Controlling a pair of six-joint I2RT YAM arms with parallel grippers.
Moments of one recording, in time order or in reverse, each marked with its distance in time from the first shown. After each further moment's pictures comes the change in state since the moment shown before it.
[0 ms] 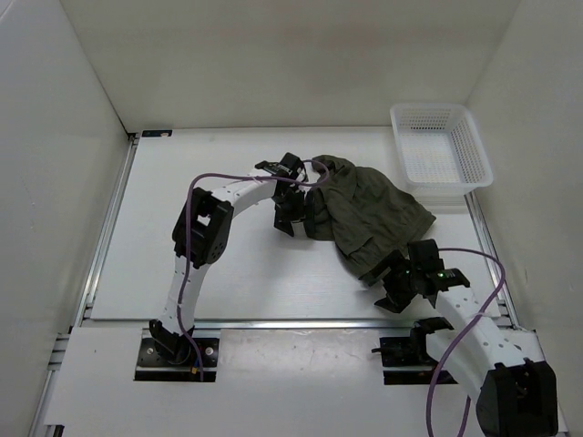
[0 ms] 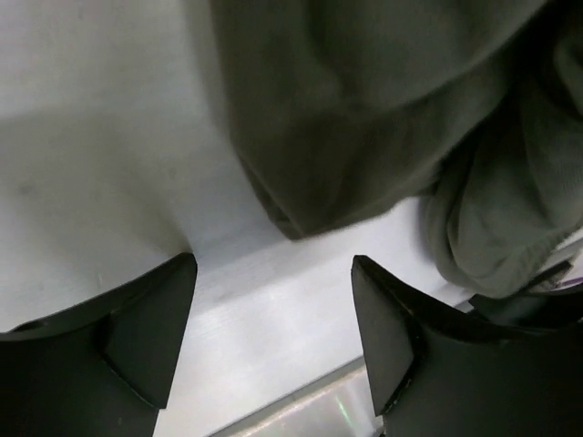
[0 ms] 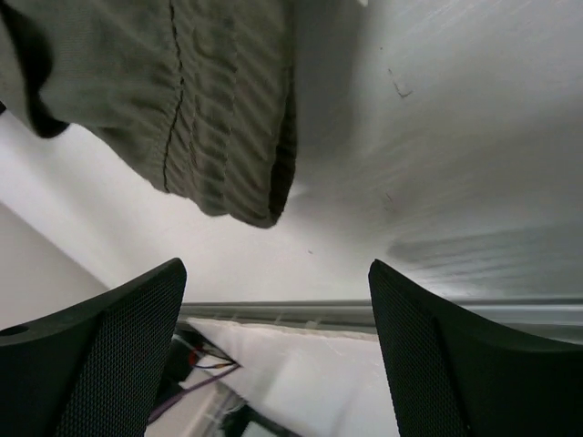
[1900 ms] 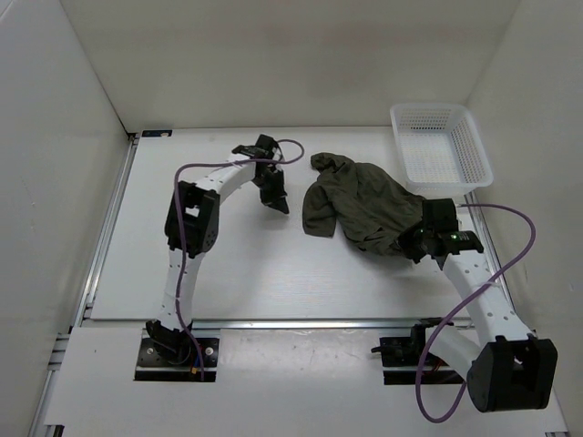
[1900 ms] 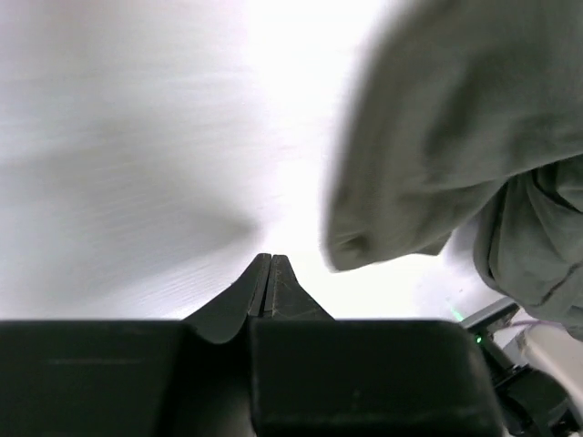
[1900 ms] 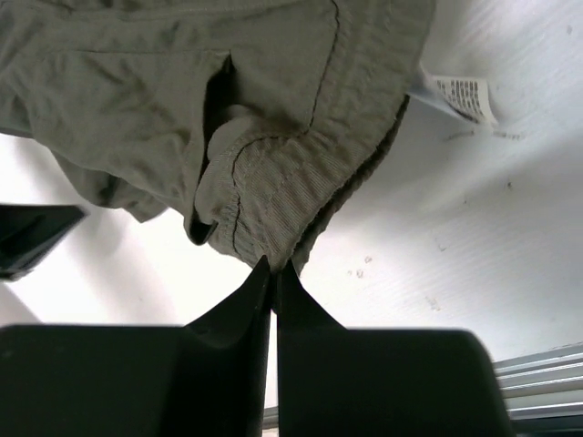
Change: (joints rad) left arm 0.138 0.097 0.161 -0.032 0.021 0.009; right arm -0.104 0.164 0.331 -0.015 0.275 -0.067
